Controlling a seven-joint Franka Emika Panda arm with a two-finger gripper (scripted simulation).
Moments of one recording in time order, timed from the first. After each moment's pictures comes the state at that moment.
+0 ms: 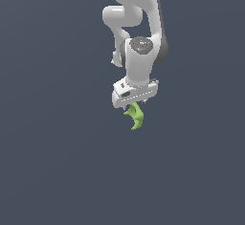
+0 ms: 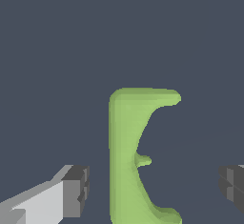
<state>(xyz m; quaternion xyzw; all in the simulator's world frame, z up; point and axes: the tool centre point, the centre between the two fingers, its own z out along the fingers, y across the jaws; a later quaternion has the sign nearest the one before) -0.050 0.055 0.146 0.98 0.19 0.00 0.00</state>
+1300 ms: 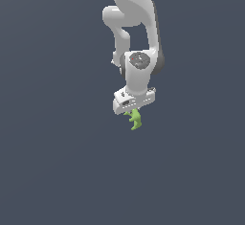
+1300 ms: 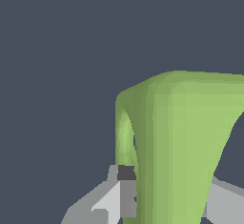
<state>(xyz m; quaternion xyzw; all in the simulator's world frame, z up) -0.052 0.055 0.096 0.98 0.19 0.00 0.00</state>
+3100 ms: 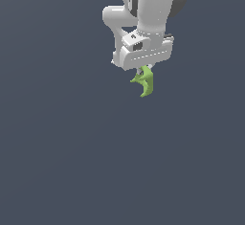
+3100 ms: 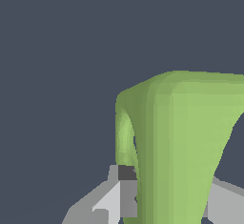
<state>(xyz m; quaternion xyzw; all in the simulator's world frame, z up) -0.113 0.087 0.290 0.98 0.19 0.00 0.00</state>
